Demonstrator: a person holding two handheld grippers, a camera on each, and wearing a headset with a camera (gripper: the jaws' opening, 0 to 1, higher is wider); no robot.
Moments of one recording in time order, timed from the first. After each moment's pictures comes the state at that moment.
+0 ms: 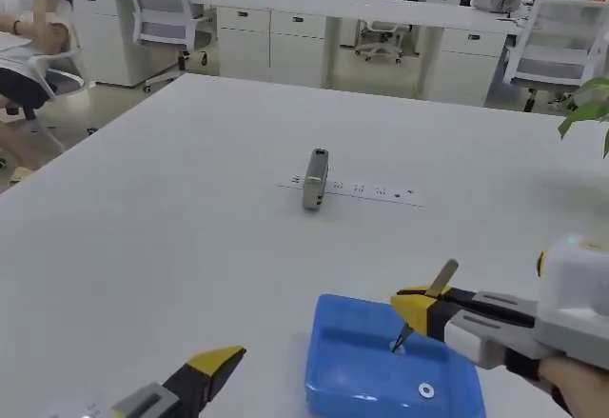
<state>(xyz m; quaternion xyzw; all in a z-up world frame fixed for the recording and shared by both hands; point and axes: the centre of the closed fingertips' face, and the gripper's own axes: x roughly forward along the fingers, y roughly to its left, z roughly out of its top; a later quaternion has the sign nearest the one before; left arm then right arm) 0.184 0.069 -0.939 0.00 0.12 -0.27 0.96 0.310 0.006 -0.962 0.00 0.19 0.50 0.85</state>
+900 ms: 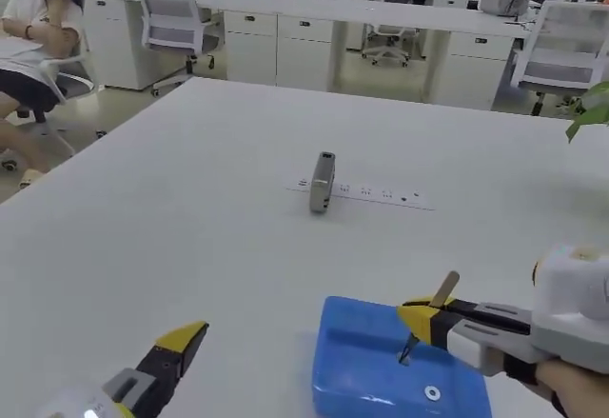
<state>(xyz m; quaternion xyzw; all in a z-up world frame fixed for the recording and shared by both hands) 0.190 0.082 -0.935 0.01 0.10 -0.23 0.97 0.316 0.002 -0.985 0.00 0.22 0.49 0.84</state>
